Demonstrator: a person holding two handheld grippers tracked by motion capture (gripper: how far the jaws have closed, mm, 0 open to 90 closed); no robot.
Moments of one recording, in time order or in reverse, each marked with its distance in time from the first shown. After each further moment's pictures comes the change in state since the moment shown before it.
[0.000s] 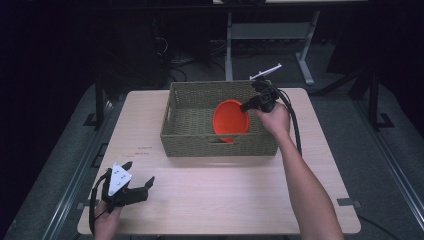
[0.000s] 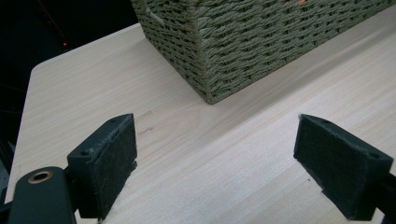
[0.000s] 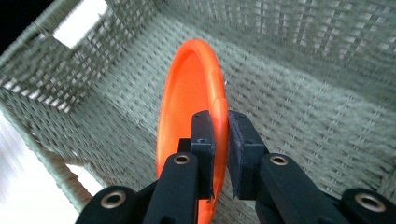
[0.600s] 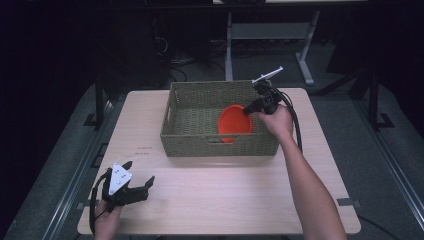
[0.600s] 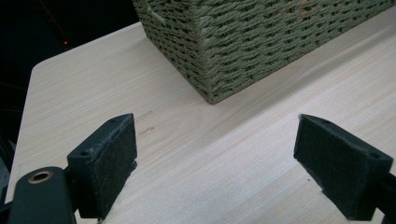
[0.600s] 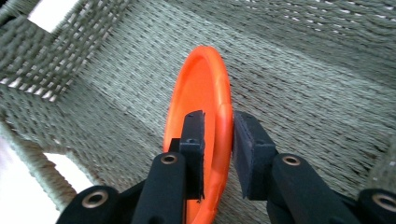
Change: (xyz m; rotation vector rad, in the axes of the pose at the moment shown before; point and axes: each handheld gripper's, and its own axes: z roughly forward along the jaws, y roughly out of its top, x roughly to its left) left arm 0.000 0.001 0.002 0.010 0.002 0.000; right arm -0.012 -0.007 0.004 0.047 -0.014 0.031
